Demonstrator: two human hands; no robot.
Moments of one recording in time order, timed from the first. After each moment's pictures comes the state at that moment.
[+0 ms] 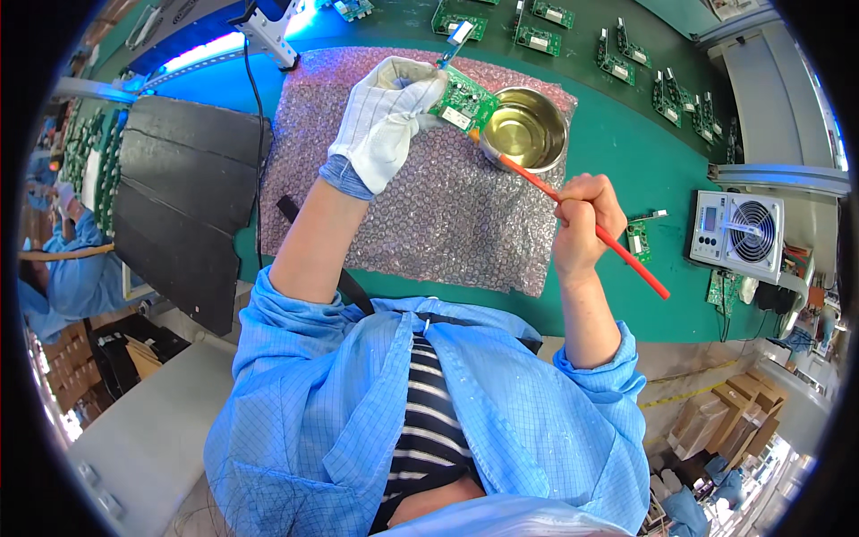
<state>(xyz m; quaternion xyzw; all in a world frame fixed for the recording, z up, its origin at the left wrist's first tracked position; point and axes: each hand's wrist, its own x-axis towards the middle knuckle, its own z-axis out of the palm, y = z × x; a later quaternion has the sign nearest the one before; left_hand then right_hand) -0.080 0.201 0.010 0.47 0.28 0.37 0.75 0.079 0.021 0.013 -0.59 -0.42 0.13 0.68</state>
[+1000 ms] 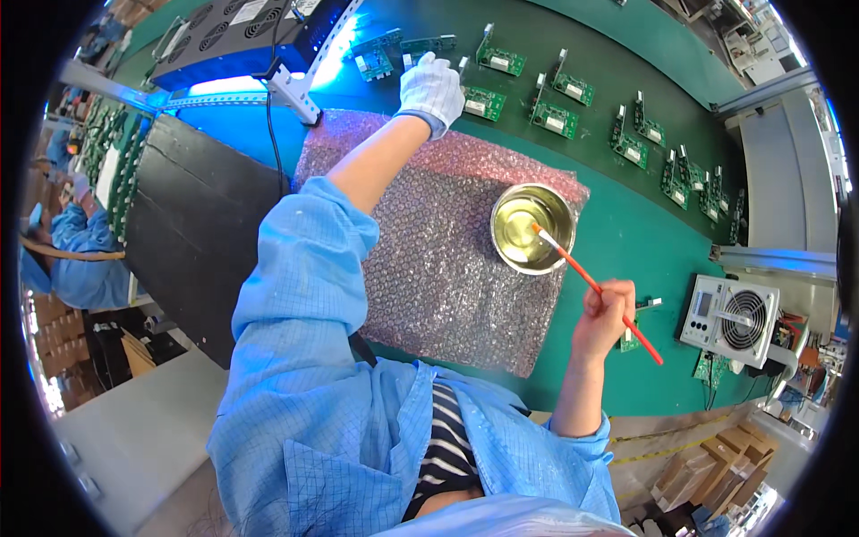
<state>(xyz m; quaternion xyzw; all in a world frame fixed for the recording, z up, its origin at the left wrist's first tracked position) 0.022 0.375 -0.050 0.88 0.45 0.12 -0.08 0.133 0.012 -0.017 -0.59 -0.16 0.23 0.76</state>
